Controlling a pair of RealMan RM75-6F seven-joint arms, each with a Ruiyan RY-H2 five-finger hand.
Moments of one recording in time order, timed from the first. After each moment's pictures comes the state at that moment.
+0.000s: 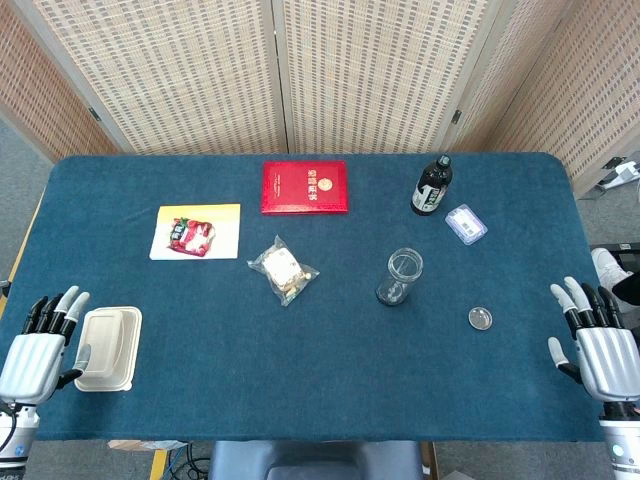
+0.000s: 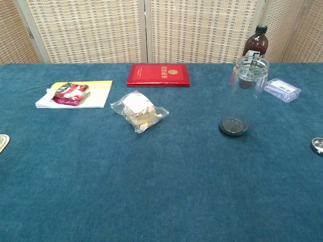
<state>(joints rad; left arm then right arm) -0.13 -1.16 -0.05 -1.59 1.51 1.46 0.15 0.05 -1.12 0.05 -1.62 -1.51 1.51 -0.12</state>
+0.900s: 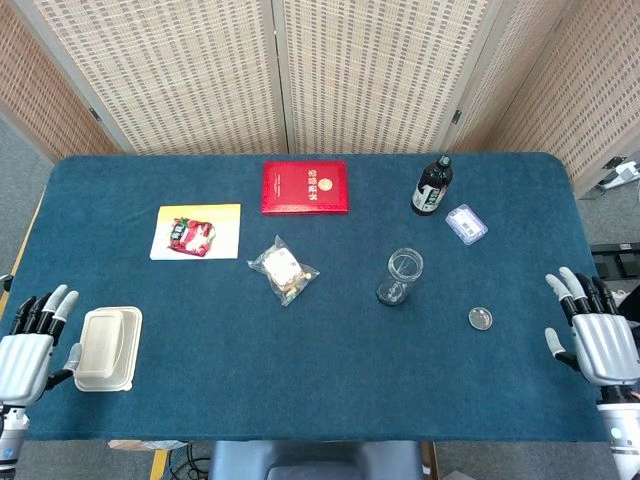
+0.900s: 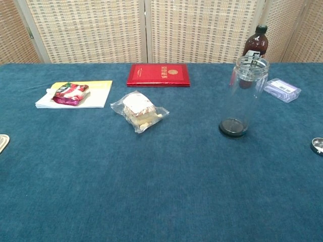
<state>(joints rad) -0.12 -1.14 -0.05 -1.58 1.50 1.48 0.10 0.11 -1.06 0.09 -1.67 -1.43 1.39 -0.10</state>
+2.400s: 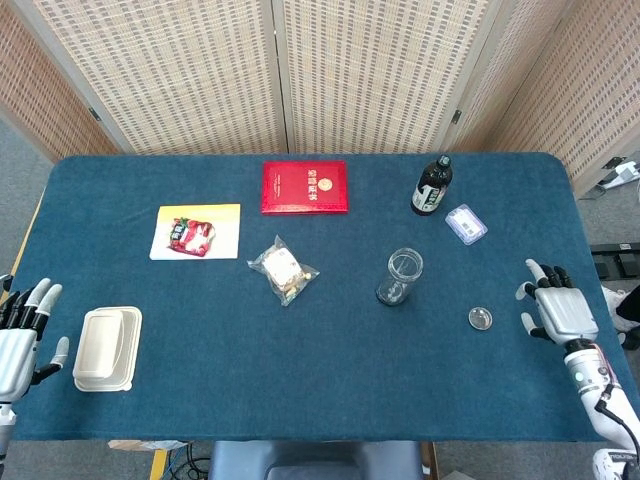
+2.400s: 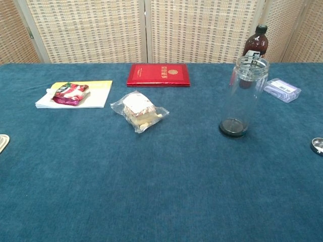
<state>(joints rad) -0.12 -1.12 -0.07 -1.55 1.49 1.49 0.03 0.34 -1.14 0.09 -1.51 -1.18 0.99 -0.17</state>
